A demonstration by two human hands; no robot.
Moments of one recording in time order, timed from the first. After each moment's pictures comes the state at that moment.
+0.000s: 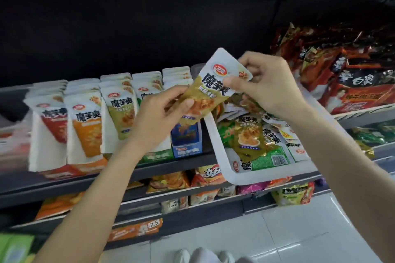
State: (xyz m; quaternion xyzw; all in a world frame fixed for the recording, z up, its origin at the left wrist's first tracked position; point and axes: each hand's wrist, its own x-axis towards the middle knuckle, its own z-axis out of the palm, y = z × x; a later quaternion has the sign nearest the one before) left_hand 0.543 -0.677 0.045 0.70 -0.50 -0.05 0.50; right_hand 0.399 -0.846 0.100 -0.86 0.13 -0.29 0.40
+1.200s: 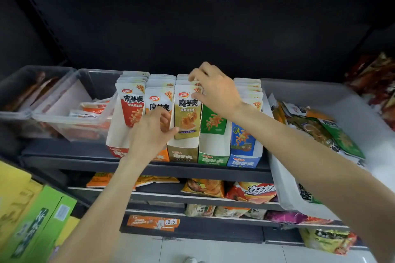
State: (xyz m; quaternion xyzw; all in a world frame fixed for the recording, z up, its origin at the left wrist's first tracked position) left_hand 0.626 -0.563 -0.011 0.92 -0.24 0.06 0.29; right_hand 0.598 -0.754 0.046 -0.96 -0.04 -0.25 0.09
